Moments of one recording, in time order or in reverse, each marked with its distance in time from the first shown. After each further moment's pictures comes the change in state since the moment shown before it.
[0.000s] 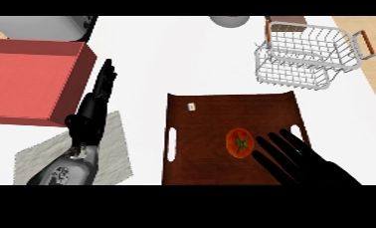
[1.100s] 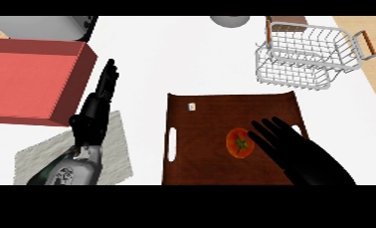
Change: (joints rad) left arm 0.007 -0.070 0.052 -0.005 -0.074 -0.055 0.009; right arm -0.016 0.213 -0.086 0.262 0.124 -0.033 -0.164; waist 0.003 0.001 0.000
